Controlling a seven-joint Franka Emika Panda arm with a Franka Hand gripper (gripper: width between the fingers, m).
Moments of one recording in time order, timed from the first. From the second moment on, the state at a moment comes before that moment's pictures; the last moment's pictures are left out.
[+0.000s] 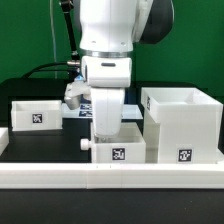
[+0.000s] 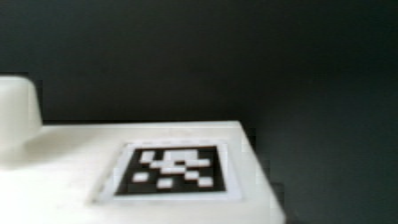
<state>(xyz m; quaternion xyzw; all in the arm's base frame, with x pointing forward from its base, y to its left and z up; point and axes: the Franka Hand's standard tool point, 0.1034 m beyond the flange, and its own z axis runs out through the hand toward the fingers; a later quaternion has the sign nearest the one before) 0.535 -0.021 0.015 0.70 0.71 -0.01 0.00</state>
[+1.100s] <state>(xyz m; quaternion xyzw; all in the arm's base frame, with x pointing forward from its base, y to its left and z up) 0.533 -0.007 0.010 0.71 0.70 -0.02 -0.01</state>
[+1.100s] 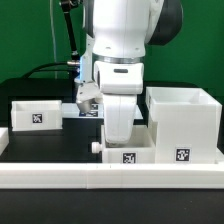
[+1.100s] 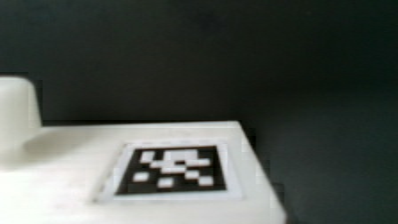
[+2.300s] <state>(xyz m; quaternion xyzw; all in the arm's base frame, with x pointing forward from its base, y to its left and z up) 0.531 -0.001 0.008 0.75 0.66 -0.02 0.00</state>
